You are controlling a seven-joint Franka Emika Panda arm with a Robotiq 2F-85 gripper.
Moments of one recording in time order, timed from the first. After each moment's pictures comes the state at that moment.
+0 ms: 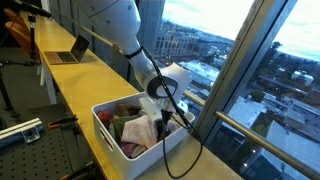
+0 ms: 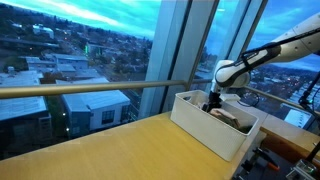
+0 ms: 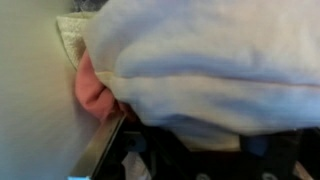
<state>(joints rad) -0.13 0.74 -0.06 -1.70 0.01 2.33 -0.02</state>
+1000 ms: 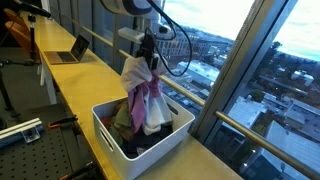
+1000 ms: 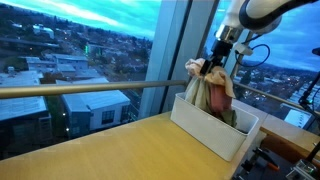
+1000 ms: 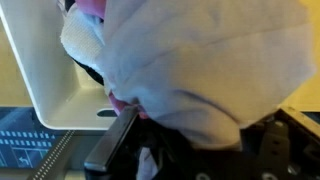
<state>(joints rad) 0.09 0.22 0.03 -1.88 -0.09 2.22 0.04</state>
